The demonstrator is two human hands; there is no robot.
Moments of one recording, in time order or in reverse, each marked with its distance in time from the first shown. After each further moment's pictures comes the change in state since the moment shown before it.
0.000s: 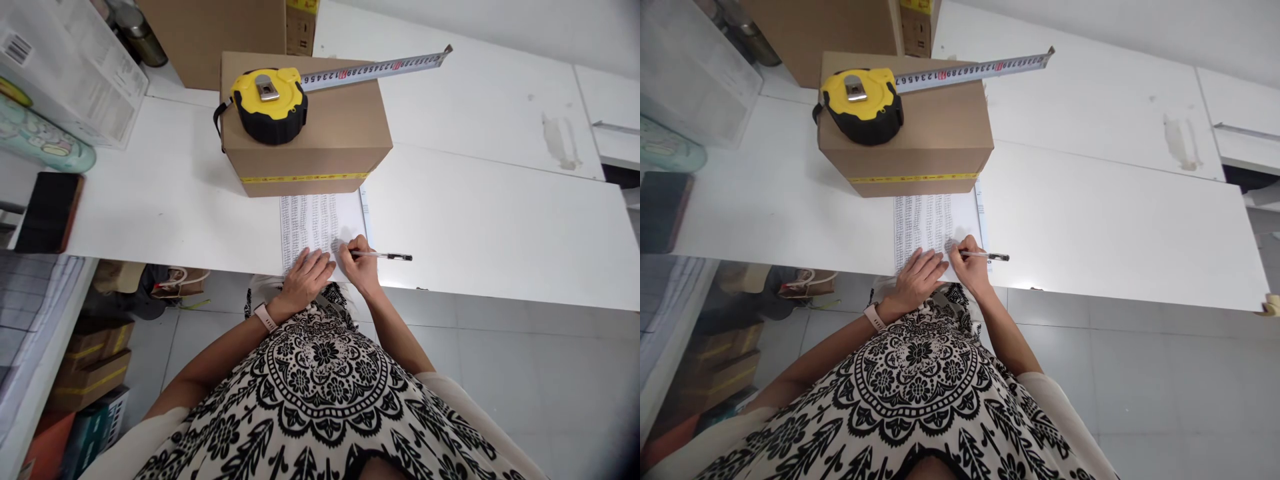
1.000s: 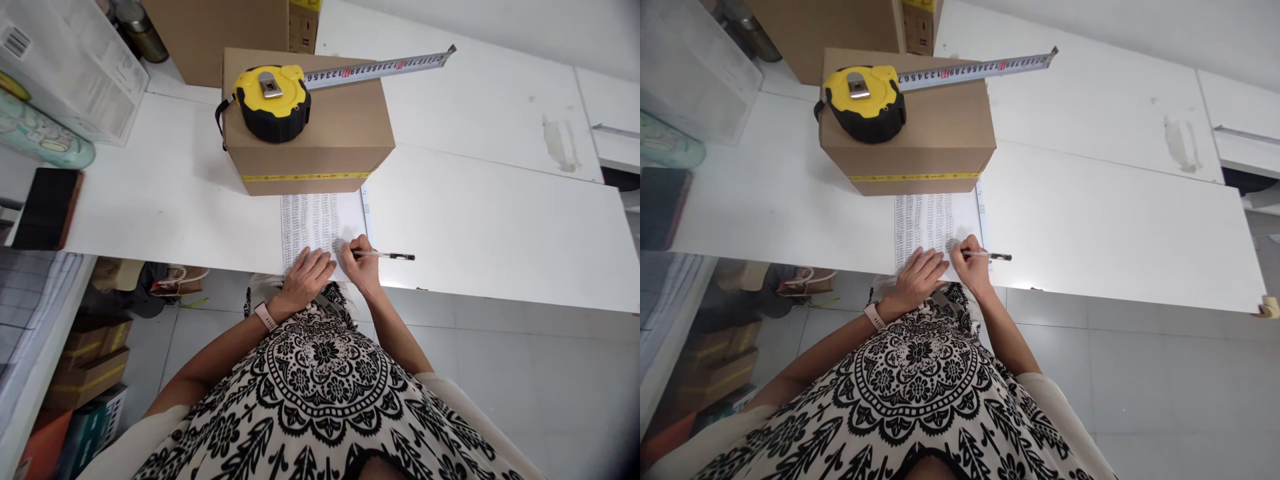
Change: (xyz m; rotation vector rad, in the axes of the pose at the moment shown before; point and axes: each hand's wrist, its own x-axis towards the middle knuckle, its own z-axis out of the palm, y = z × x) left_hand 0.001 0.000 0.000 0.035 0.023 0.015; right_hand 0.000 0.002 0.000 0.011 0.019 0.009
